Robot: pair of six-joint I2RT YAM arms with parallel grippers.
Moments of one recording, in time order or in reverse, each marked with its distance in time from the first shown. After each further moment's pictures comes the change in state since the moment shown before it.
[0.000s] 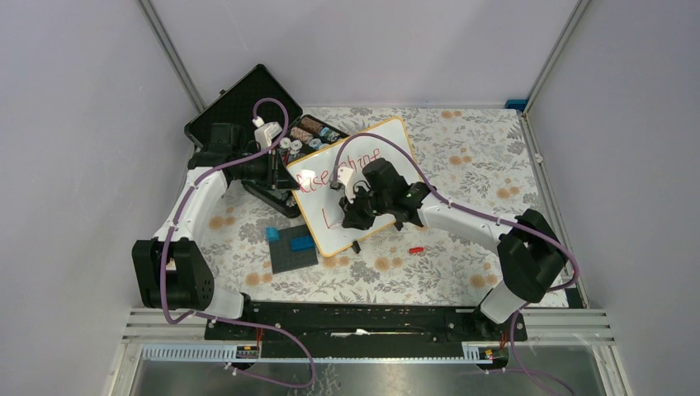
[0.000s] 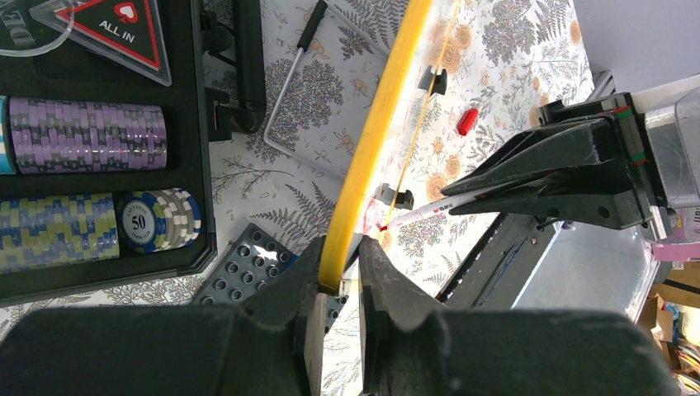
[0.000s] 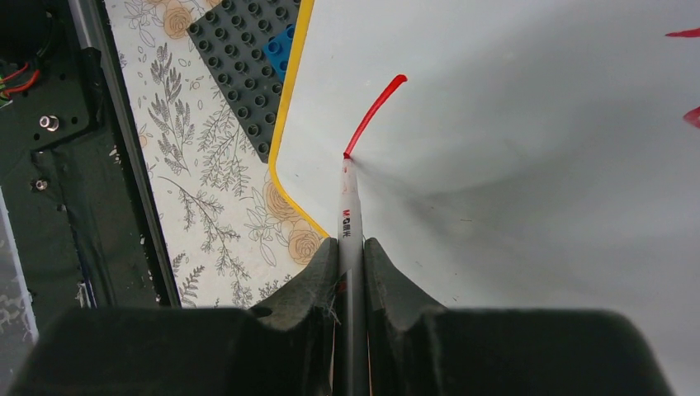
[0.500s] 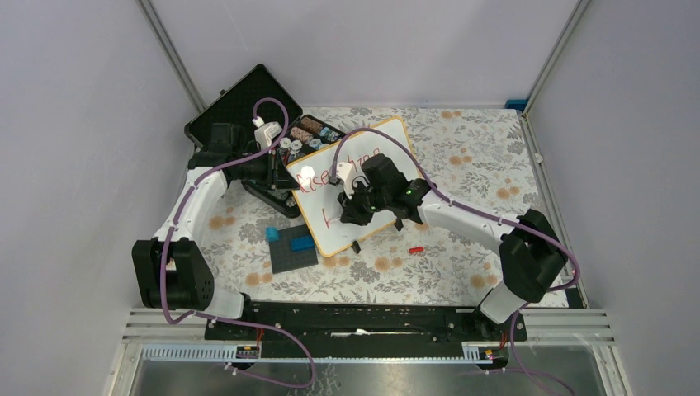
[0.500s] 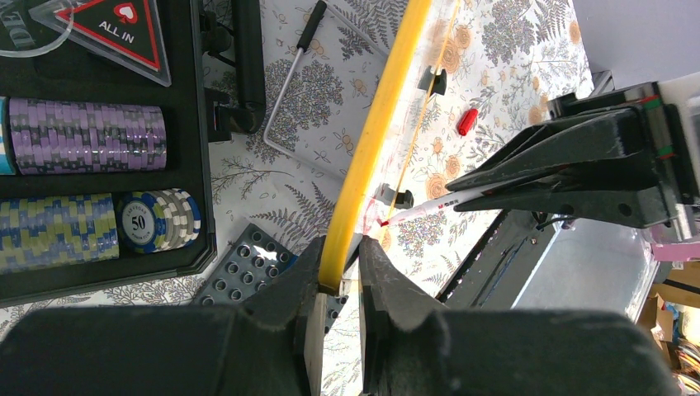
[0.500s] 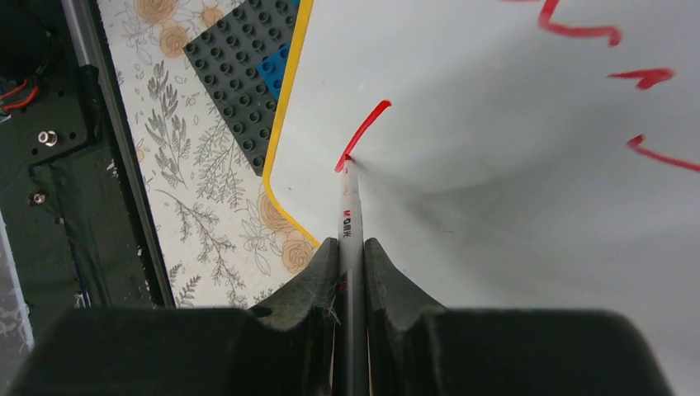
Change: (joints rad) left arm 0.000 0.000 0.000 0.001 0.000 0.000; right arm 0.000 0.000 0.024 -0.013 0.009 0.000
